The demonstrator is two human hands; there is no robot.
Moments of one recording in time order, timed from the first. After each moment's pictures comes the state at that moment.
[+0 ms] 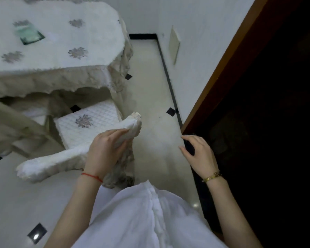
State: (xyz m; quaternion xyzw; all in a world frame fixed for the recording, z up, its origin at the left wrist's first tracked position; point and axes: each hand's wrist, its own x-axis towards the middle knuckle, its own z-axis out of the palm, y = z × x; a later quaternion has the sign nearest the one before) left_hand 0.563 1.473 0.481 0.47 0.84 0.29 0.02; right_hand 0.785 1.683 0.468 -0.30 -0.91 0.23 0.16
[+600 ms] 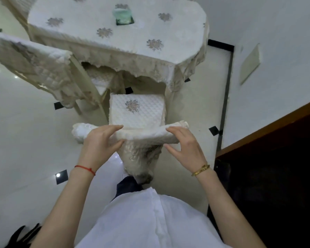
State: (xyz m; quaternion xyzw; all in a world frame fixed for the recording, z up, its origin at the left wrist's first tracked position) left_hand 0.529 1.374 0.465 0.24 0.93 0.27 -0.01; right_hand 0.618 1.653 0.462 0.02 -0.95 0.29 0.09
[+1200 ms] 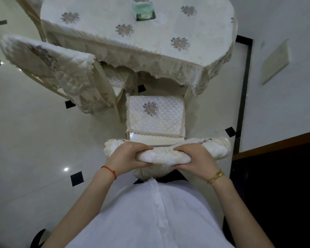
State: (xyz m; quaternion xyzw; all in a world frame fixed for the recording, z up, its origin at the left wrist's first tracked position) left_hand 0.430 1.319 0.402 0.35 0.87 0.31 0.17; right_hand 0.523 1.586 0.420 0.04 -0.95 0.30 -0.03
